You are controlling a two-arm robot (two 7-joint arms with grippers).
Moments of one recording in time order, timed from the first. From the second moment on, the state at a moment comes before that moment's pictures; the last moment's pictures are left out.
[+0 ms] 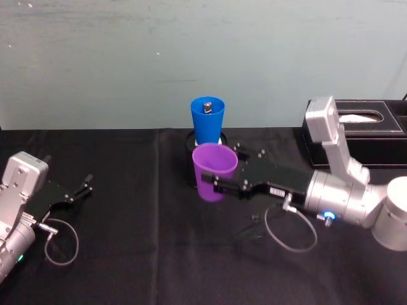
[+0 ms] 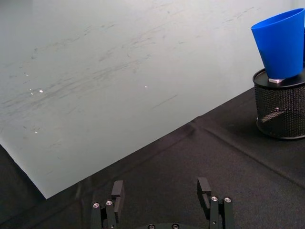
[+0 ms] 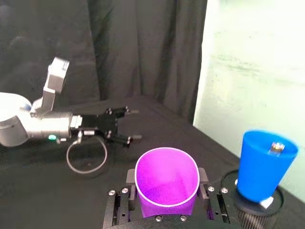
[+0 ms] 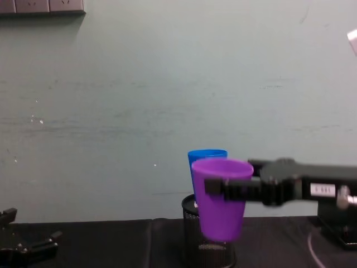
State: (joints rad) left arm -0.20 0.60 0.45 -1.41 -0.25 -0.12 0.03; right arm 0.43 0.51 -0.51 -1.43 0.52 0.01 0.71
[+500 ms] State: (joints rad) left arm -0.20 0.60 0.45 -1.41 -0.25 -0.12 0.03; right arm 0.50 0.53 -0.54 -1.47 0.56 0.09 0.71
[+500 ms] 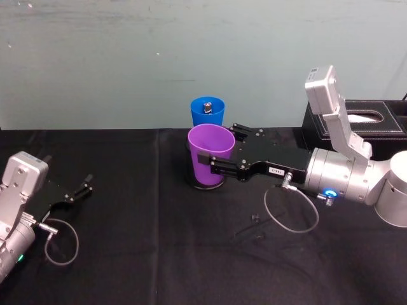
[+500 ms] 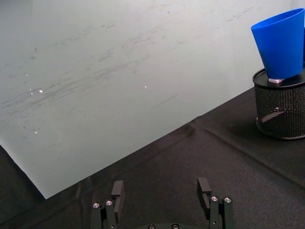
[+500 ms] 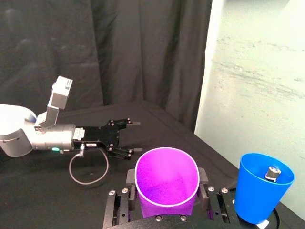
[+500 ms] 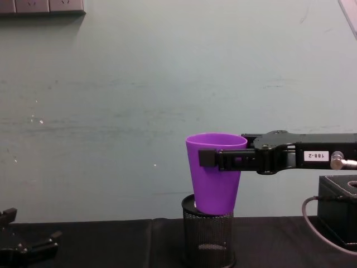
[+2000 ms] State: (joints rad) left arm -0.20 0.60 0.45 -1.41 -0.25 -0.12 0.03; right arm 0.54 0.56 -0.57 -1.48 0.57 0.12 0.71
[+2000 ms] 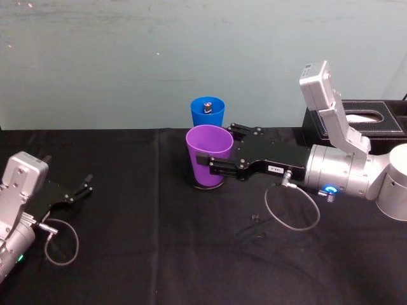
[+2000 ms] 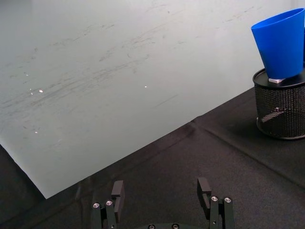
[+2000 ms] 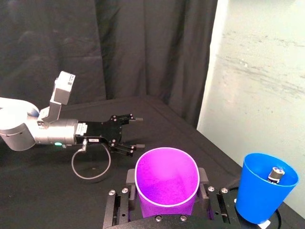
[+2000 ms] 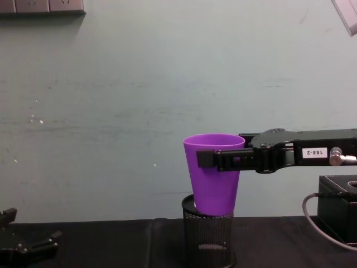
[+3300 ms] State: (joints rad) left arm -0.20 0.60 0.45 -1.41 -0.25 -0.12 0.03; right arm 0.54 0.56 -0.57 -1.48 0.57 0.12 0.71
